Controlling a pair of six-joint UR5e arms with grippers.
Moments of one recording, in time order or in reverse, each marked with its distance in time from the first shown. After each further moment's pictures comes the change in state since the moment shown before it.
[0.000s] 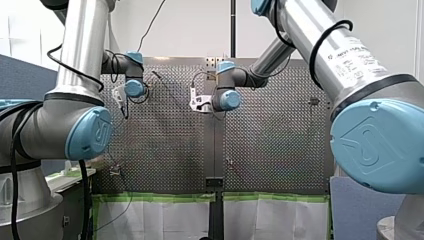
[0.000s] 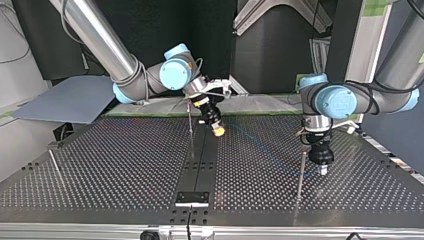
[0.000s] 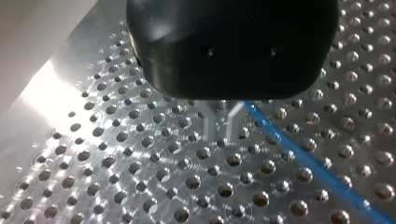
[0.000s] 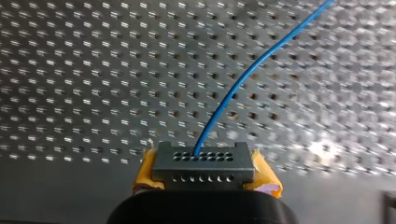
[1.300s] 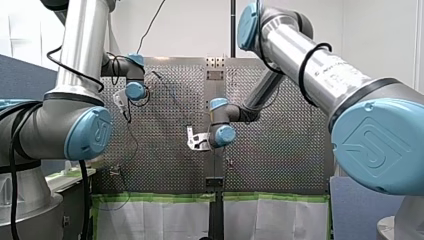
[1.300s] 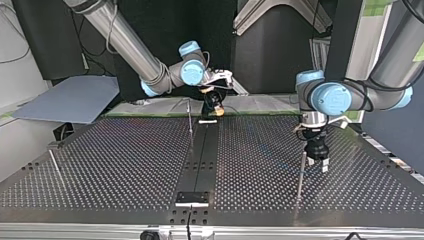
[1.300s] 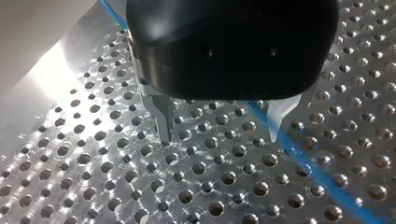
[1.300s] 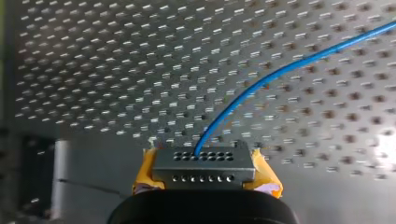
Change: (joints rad) left arm -0.016 -0.004 -0.027 -0.003 -0.010 -0.093; right arm 0.023 0.231 0.000 -0.022 0.100 -0.038
